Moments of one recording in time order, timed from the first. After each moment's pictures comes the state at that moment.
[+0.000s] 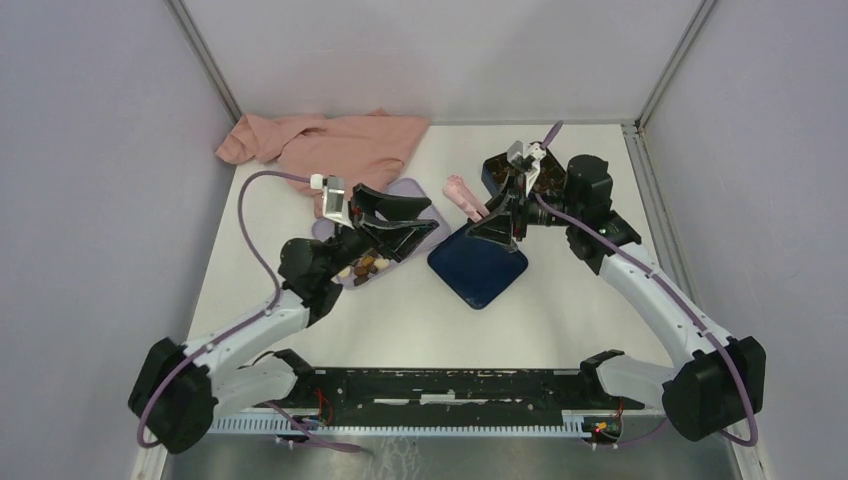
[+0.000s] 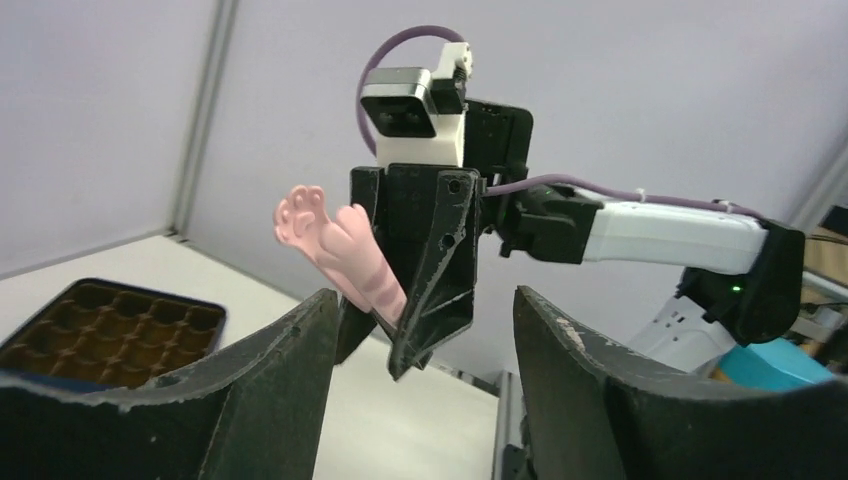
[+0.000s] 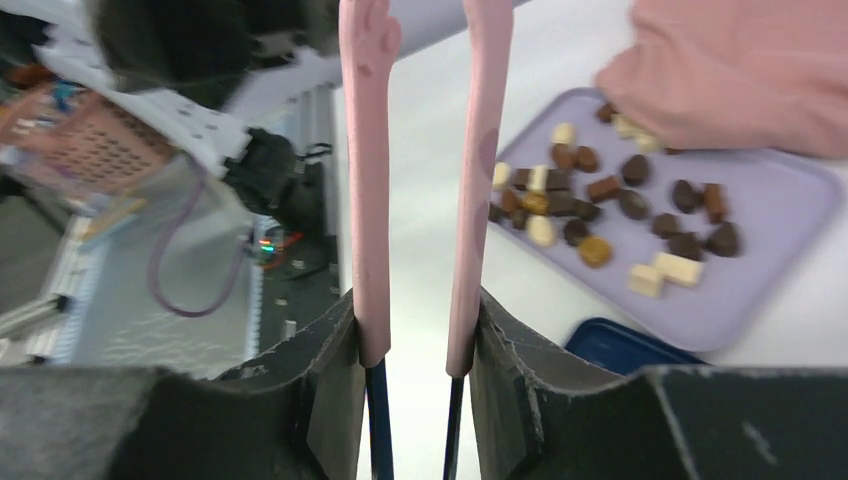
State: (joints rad) left arm -0.64 1.12 0.56 1.19 0.45 -0.72; right arm 0.36 1.18 0.94 0.09 -1.10 0.26
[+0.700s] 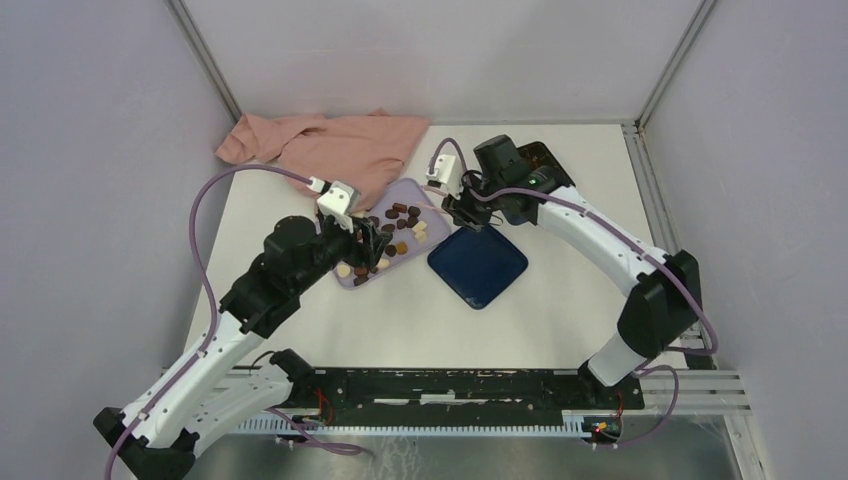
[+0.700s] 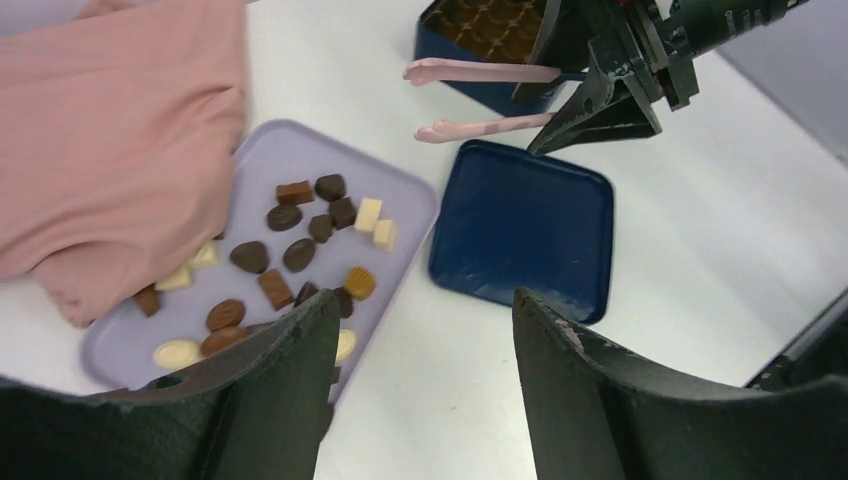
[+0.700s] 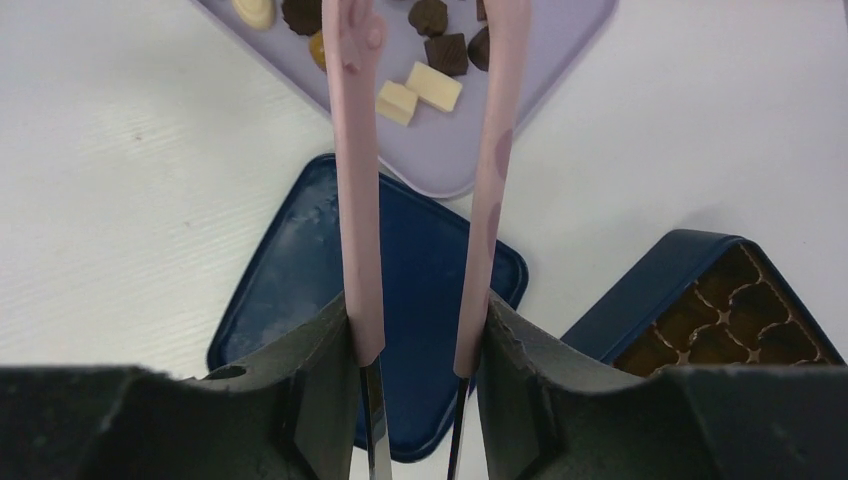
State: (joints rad) left arm -0.64 0.76 0.86 -0.33 -0.02 -0.13; right arm 0.60 1.58 1.41 -0.63 -0.34 -0.56
